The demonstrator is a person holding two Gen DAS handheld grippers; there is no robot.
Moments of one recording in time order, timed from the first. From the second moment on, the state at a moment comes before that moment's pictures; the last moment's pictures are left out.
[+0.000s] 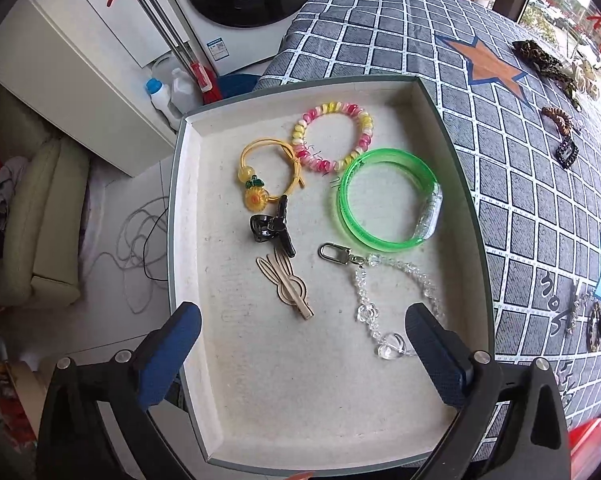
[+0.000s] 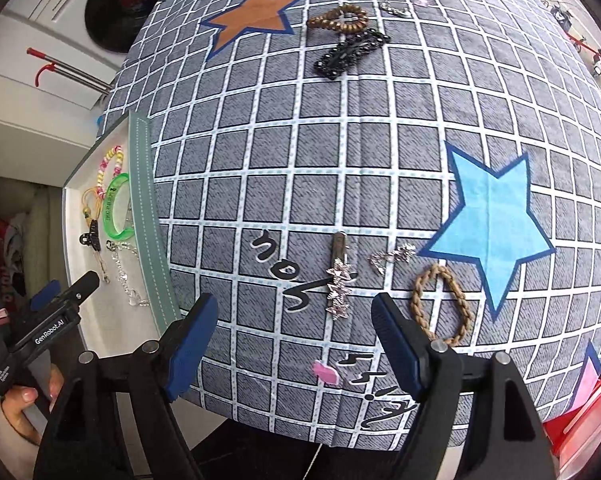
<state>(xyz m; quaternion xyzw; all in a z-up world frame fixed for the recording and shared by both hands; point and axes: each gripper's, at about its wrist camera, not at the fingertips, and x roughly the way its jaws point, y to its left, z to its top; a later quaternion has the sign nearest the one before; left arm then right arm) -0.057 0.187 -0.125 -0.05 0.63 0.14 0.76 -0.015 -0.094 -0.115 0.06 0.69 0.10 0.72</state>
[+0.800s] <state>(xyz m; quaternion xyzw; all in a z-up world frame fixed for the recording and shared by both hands) 0.003 0.035 -0.106 0.03 0.64 -0.02 0.77 -0.066 -0.210 -0.138 0.08 0.70 -0.01 0.71</state>
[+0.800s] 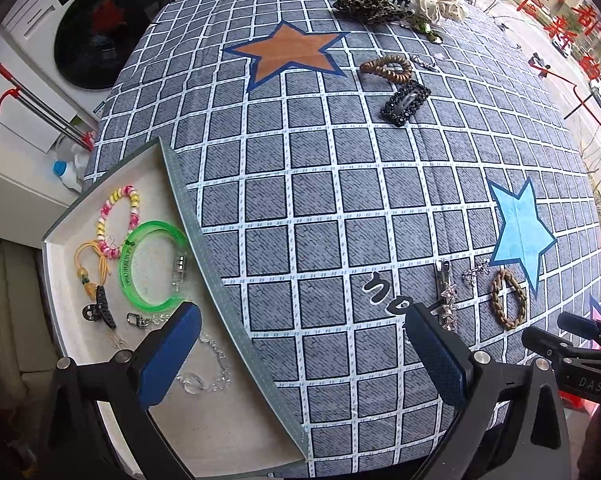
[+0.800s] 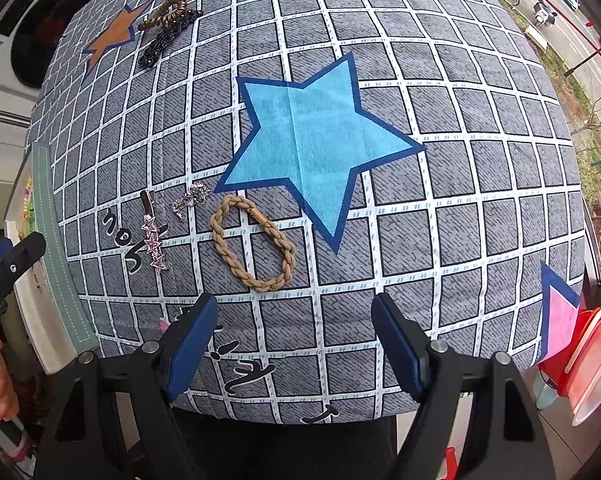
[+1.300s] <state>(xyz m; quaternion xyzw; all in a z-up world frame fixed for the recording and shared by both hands) 0.001 -0.017 -0.142 0.05 0.67 -0.05 0.74 -0.031 -0.191 -0.176 -0.02 0.69 0.00 0.73</state>
